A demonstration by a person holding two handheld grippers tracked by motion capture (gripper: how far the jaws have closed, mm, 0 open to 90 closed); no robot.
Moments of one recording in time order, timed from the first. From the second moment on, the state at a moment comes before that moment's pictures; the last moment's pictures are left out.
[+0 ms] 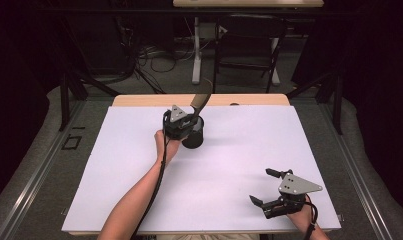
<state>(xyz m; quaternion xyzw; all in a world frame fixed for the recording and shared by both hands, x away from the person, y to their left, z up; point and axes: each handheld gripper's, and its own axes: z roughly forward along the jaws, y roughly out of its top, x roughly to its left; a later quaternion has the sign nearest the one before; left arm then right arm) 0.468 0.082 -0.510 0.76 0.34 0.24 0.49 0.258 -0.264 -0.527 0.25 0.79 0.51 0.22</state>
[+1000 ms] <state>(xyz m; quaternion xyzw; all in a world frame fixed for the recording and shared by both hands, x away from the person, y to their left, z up) 0.463 0.077 -0.510 0.78 0.34 0.25 0.47 0.258 -0.264 -0.527 0.25 0.79 0.51 0.22</state>
